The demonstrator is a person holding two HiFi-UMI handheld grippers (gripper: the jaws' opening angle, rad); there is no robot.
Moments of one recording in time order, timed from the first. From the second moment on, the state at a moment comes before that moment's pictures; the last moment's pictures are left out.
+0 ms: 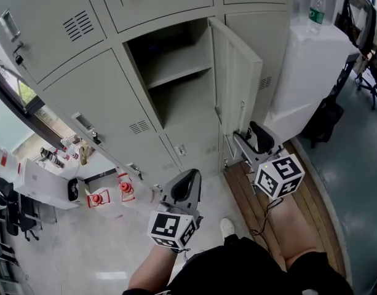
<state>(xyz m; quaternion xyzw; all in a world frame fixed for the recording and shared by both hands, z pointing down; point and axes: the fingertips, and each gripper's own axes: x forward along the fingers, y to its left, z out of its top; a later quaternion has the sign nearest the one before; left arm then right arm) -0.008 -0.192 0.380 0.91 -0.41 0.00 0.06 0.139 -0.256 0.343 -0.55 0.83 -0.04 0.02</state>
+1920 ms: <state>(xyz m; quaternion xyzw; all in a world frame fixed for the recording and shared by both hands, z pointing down) -0.076 -0.211 0.376 0.87 -0.50 0.00 0.05 0.016 -0.302 0.351 -0.42 0.91 -0.01 -0.03</state>
